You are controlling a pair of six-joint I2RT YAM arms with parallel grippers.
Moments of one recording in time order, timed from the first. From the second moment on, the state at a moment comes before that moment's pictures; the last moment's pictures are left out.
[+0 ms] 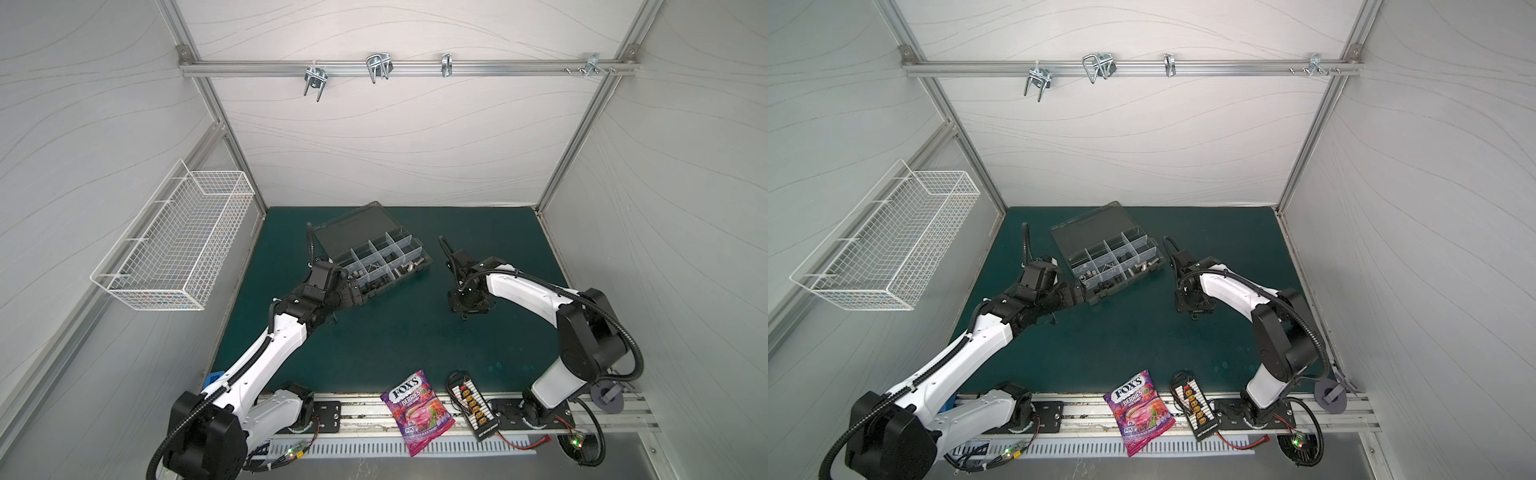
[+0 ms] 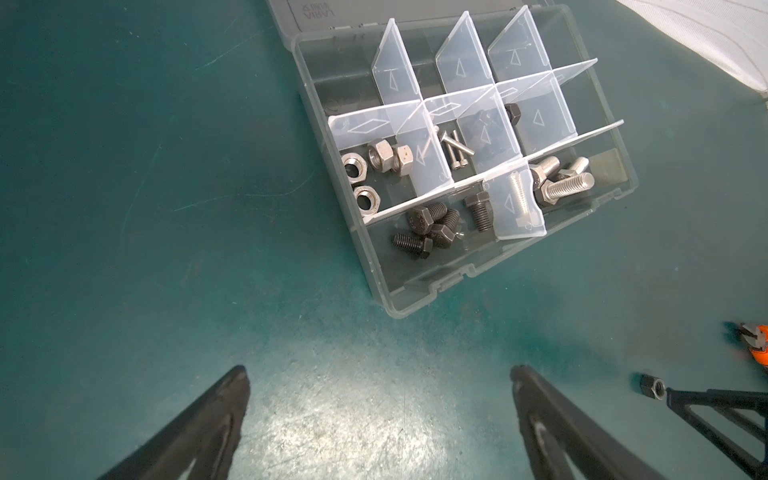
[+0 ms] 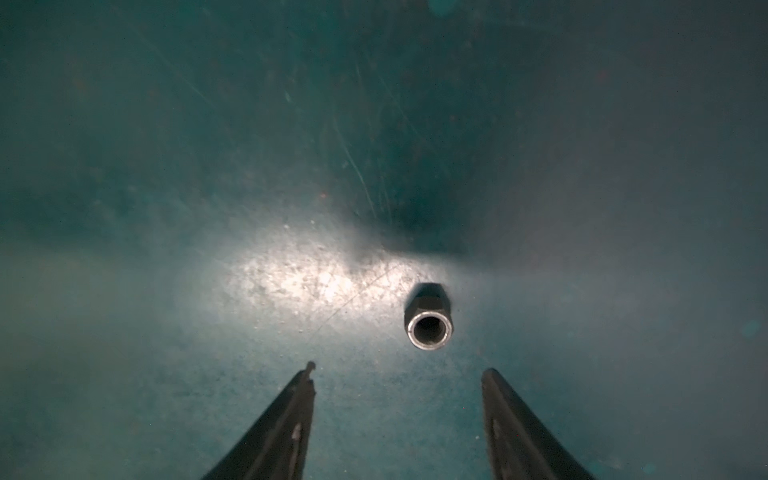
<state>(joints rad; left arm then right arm) -0.33 1.07 0.75 -0.56 -0.07 -0.60 0.59 1.64 1.09 -0.90 0.03 0.46</state>
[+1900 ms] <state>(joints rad) -0.33 1.08 0.75 -0.56 -0.07 -0.60 0.52 1.74 1.05 -0.83 -0.02 0.43</state>
